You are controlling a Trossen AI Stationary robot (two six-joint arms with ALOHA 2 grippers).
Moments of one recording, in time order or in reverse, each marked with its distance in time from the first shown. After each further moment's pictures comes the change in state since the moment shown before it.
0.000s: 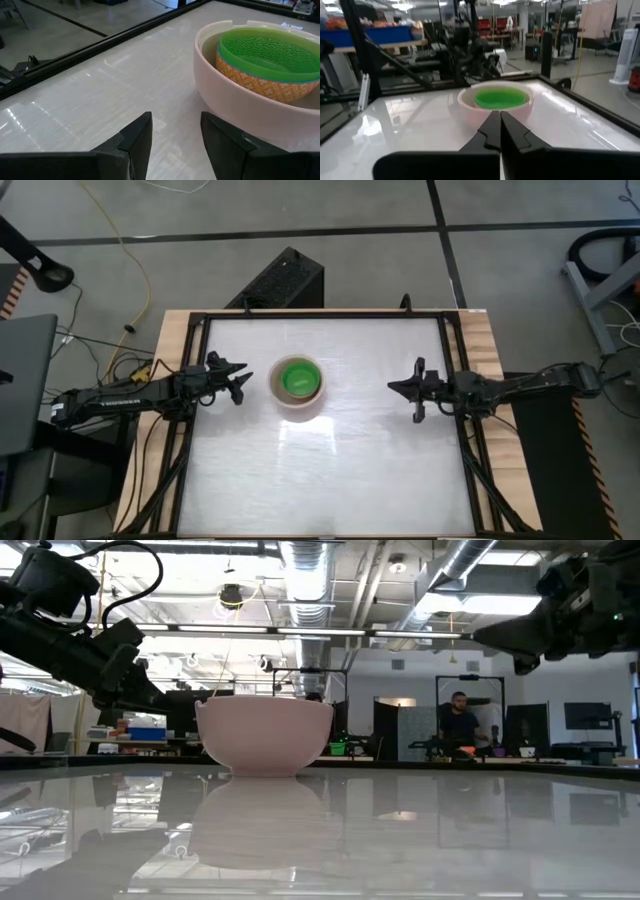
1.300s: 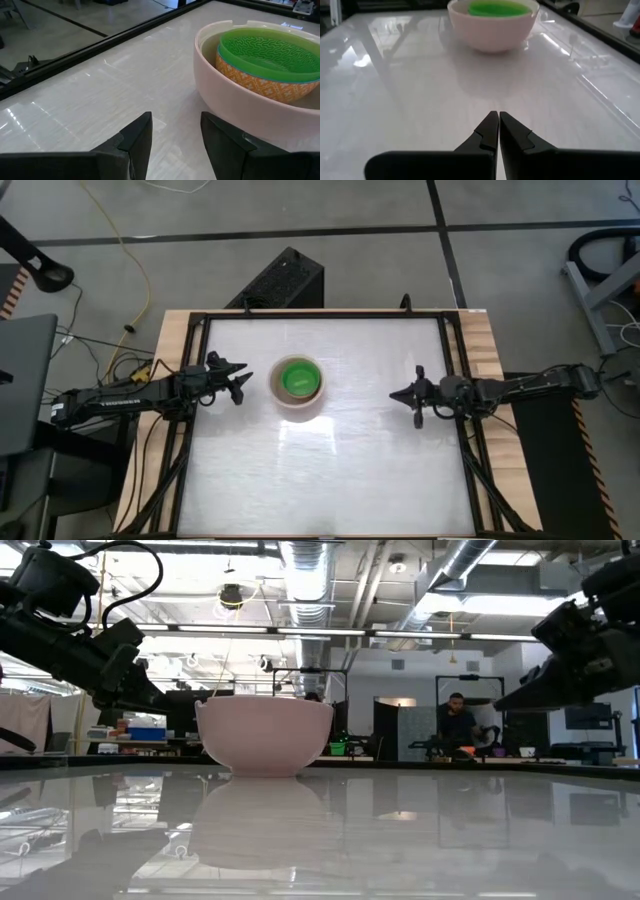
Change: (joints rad) left arm 0.000 0.000 0.000 0.000 0.000 0.000; right arm 0.002 -0.051 0.000 -0.424 0.000 0.001
